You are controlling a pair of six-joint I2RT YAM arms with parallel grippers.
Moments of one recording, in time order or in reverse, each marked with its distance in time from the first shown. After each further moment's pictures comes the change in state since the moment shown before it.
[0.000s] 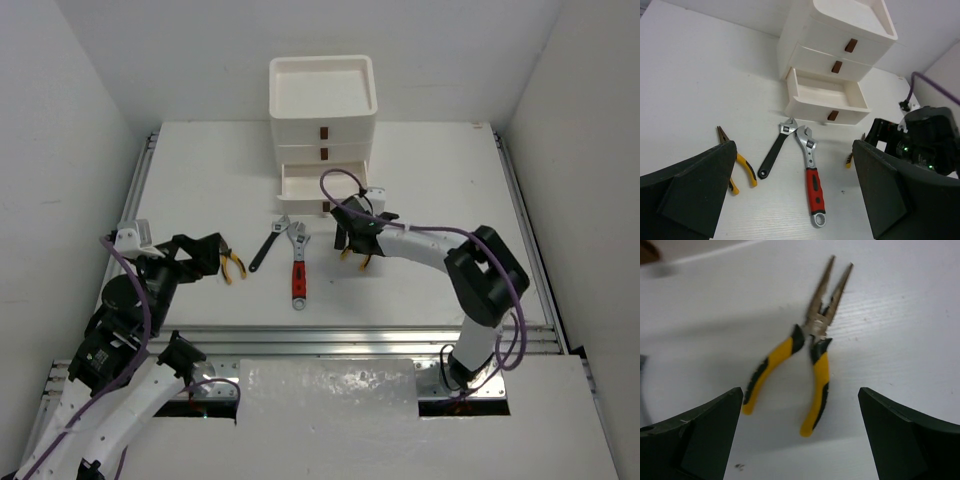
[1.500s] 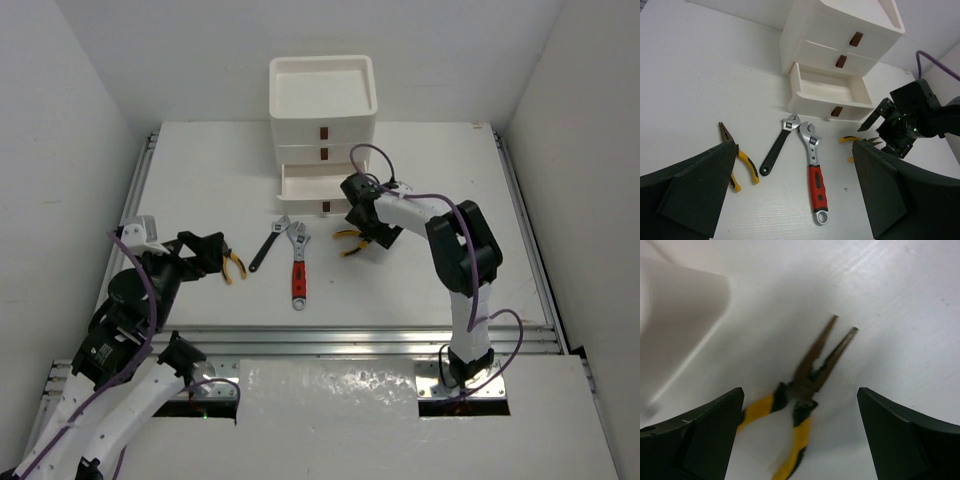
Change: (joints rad) left arm 0.000 0.035 0.000 -0.001 -0.004 -0.003; right arm -0.177 0.282 0.315 -0.259 -0.030 0.443
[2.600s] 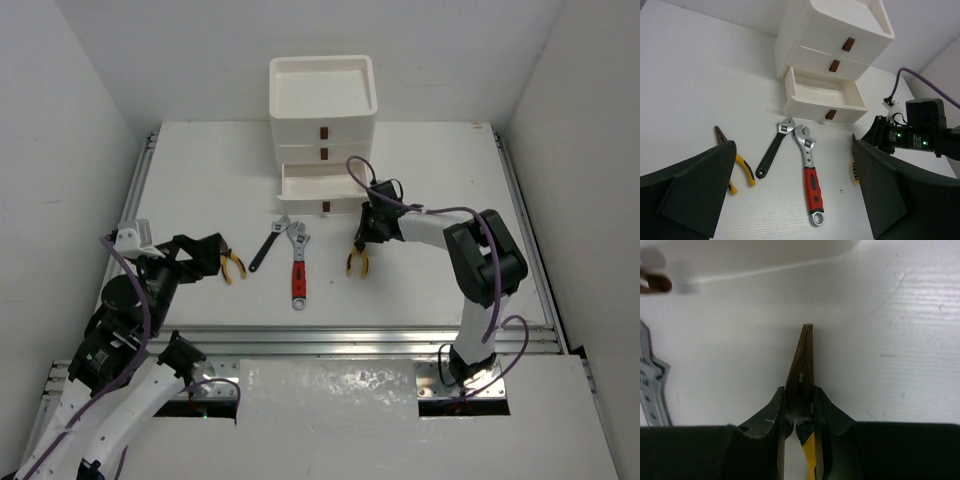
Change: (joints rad) left arm 0.000 -0.036 0.000 0.001 0.016 0.000; right arm -0.089 -0.135 -0.343 0.518 -0.483 -0.625
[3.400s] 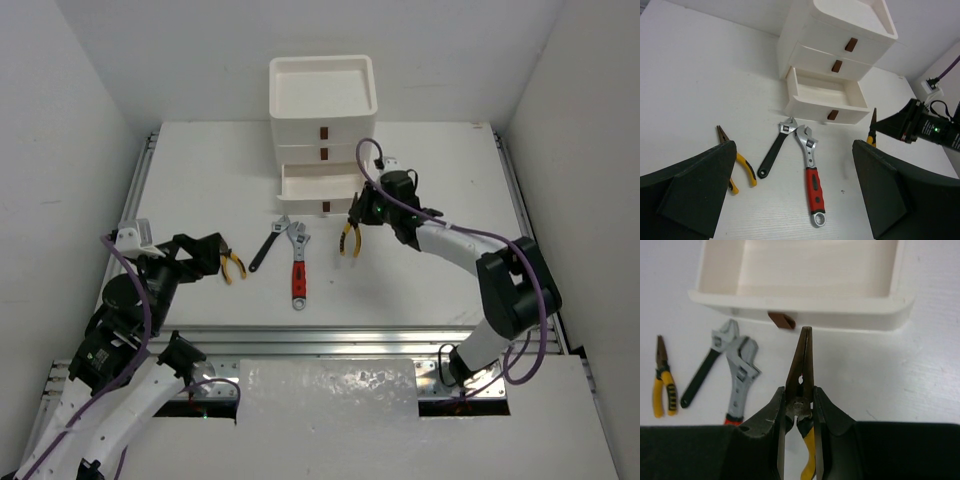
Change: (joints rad) left arm 0.000 0.005 0.000 0.000 -0.011 0.000; right arm 0.011 -0.286 -0.155 0.234 -0.072 -0.103
